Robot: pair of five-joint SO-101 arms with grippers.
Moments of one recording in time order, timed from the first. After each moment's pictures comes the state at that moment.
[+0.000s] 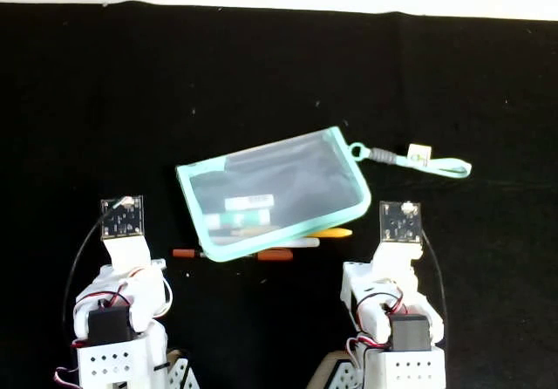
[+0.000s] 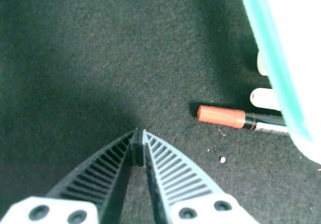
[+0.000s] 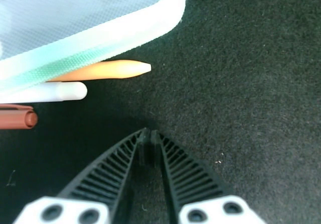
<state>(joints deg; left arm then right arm) -14.2 -103.3 96.4 76.2 0.0 -3.2 -104.4 96.0 71.2 -3.7</state>
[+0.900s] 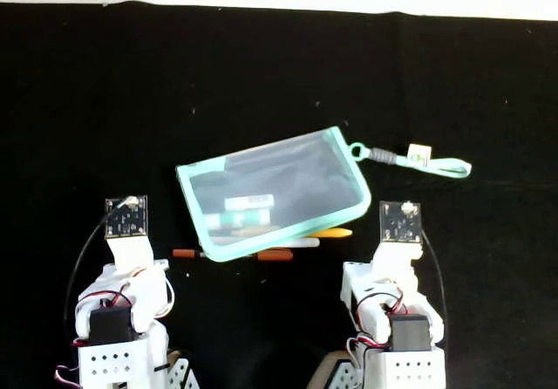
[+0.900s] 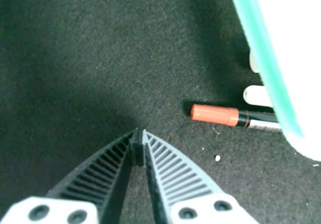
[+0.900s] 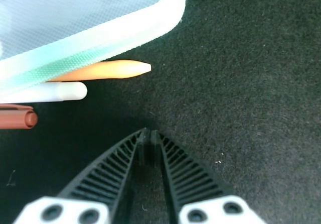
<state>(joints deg) -12.7 -103.3 96.4 76.2 0.0 -3.2 -104.4 96.0 71.2 -3.7</state>
